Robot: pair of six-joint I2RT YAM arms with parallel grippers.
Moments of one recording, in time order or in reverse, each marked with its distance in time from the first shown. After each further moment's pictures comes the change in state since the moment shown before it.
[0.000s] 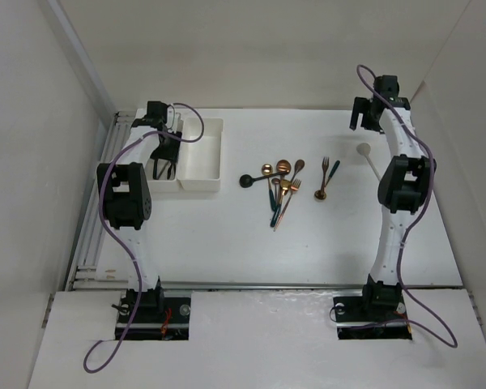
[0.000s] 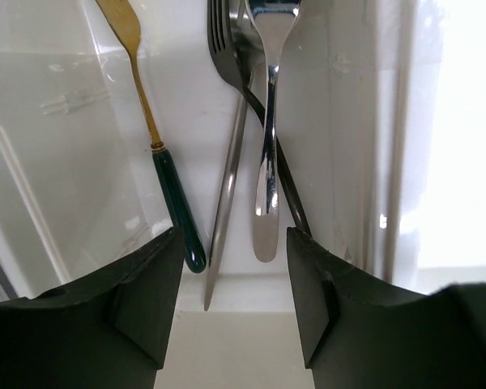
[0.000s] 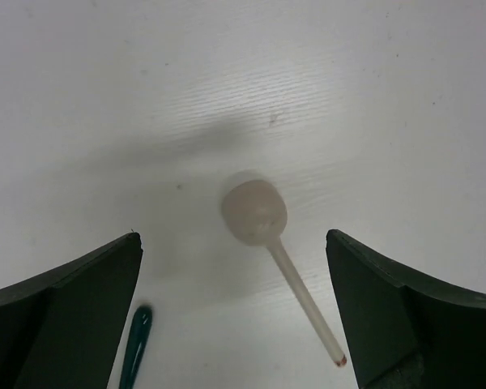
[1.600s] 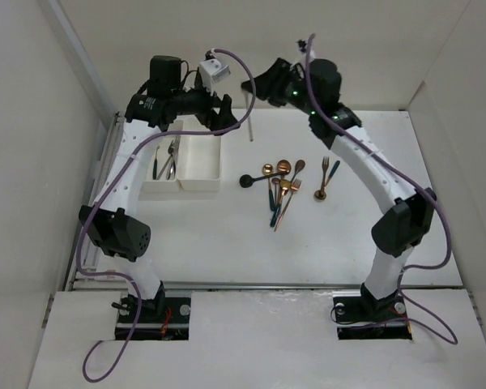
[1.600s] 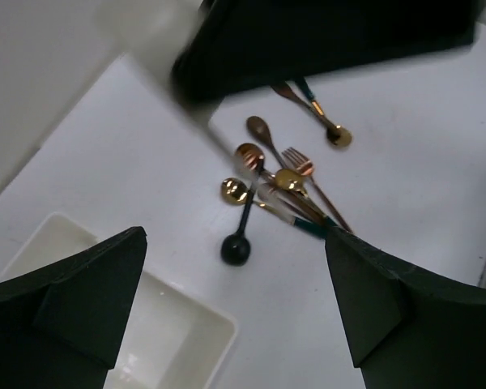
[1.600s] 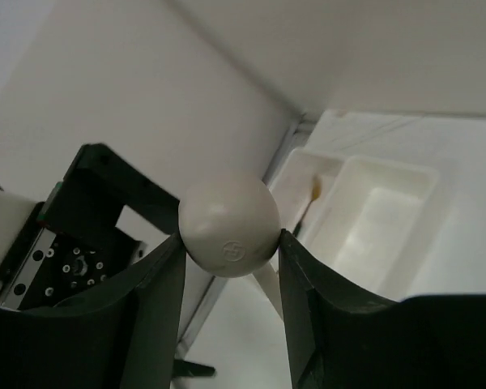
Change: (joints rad) left arm -0.236 -0.336 0.305 -0.079 0.798 0.157; right arm 0.545 -0.521 -0.352 0.701 -0.430 0.647
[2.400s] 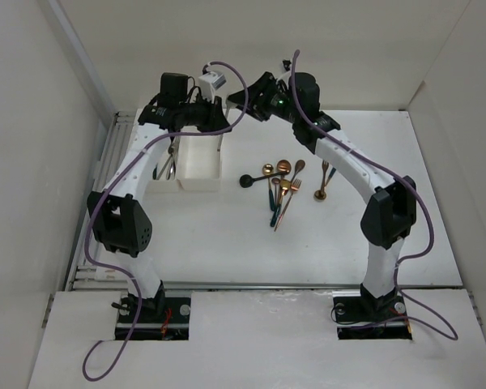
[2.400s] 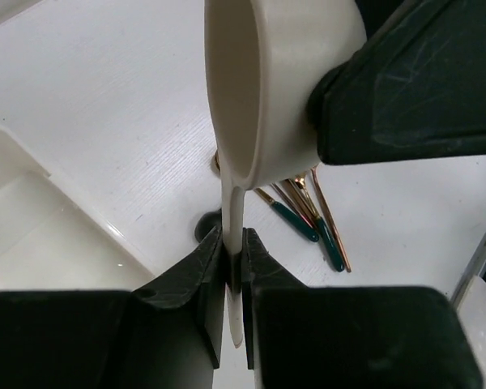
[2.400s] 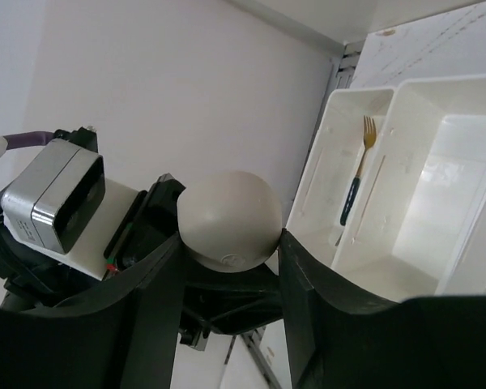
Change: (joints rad) left arm 0.010 0.046 -0.216 0.178 -0.041 -0.262; right arm 0.067 0.124 -0.057 0.129 -0.087 0.333
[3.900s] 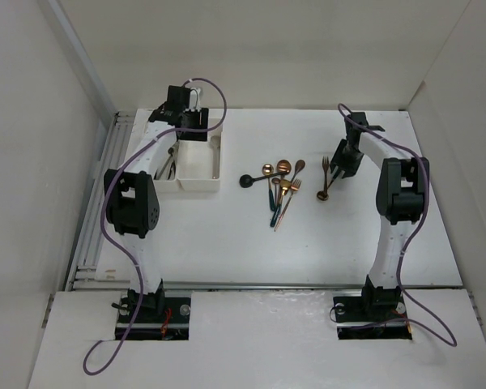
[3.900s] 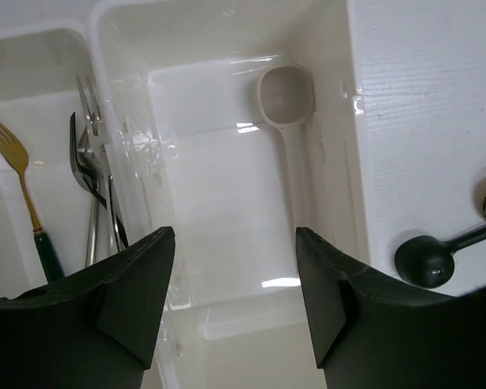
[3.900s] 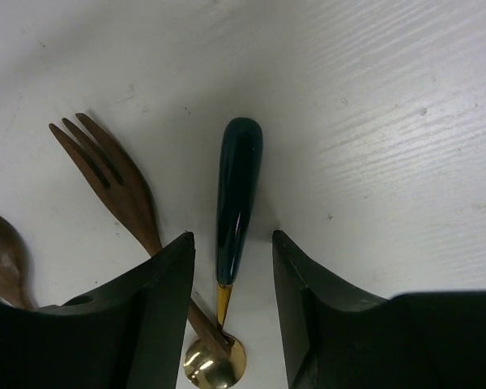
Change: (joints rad) left arm 0.059 0.207 -0.007 0.004 -0.644 -0.126; right arm -0.489 0.208 -0.176 -0.786 0.435 -0.547
